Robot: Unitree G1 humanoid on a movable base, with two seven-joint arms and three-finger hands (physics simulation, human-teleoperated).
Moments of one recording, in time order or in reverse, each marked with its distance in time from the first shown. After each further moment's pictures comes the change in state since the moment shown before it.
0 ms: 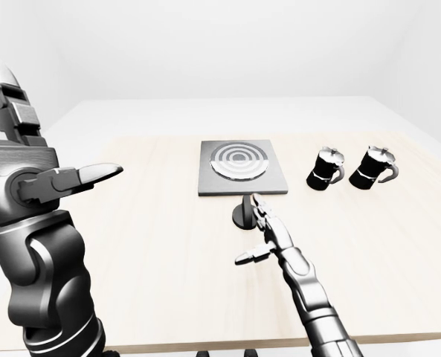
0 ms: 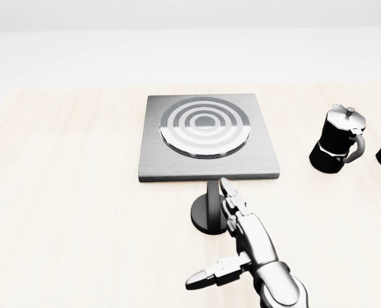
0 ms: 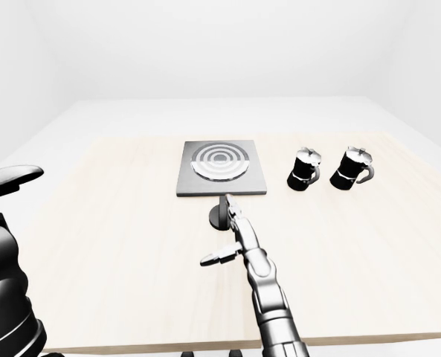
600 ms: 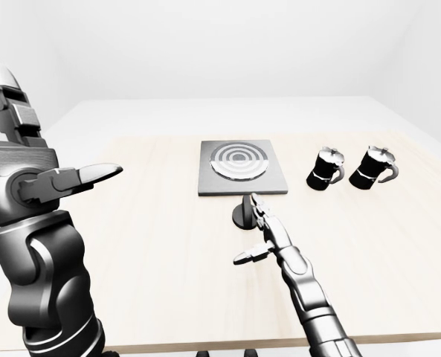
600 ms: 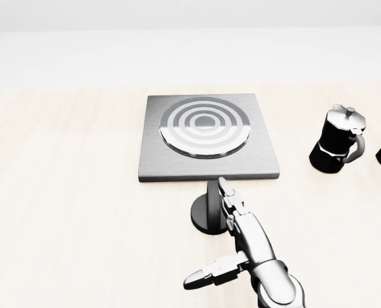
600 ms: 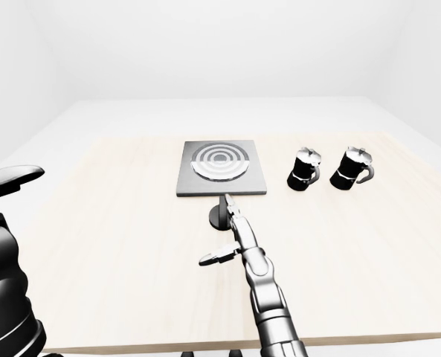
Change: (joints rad) left arm 0.004 0.001 0.004 0.008 0.003 0.000 -0.002; right arm -0.005 0.009 0.007 -0.006 -0.048 0.014 -0.019
